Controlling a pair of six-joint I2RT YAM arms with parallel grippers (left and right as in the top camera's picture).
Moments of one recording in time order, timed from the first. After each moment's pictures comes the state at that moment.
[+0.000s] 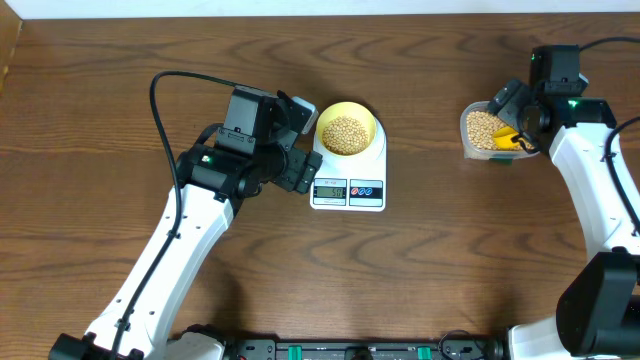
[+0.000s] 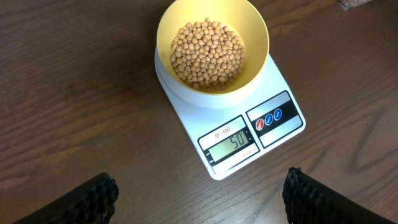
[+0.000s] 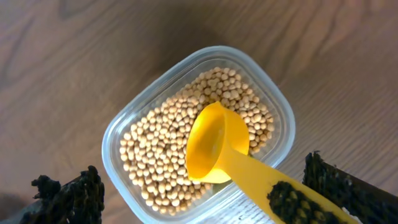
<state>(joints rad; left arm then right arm) -0.34 1.39 1.18 -0.76 0.21 0.13 -0.03 1.66 1.33 -0.72 0.17 0.57</state>
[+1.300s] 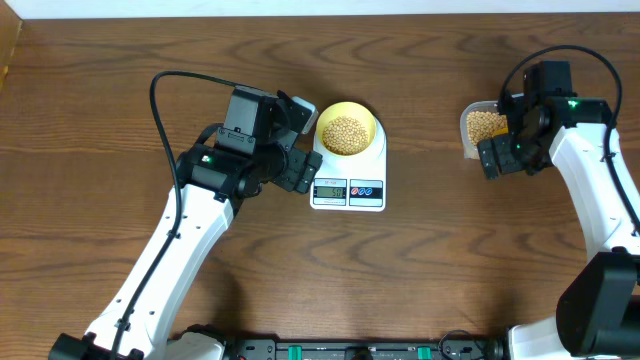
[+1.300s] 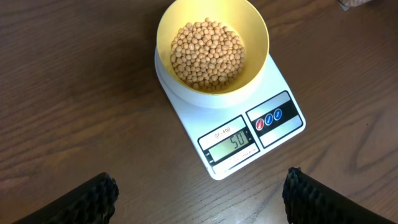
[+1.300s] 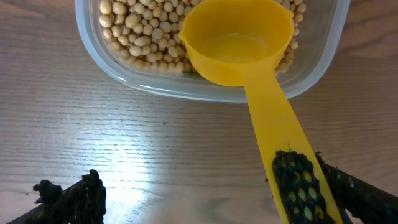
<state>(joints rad) -0.34 1.39 1.18 -0.76 0.21 0.13 -0.03 1.66 1.33 -1.02 0.12 -0.20</state>
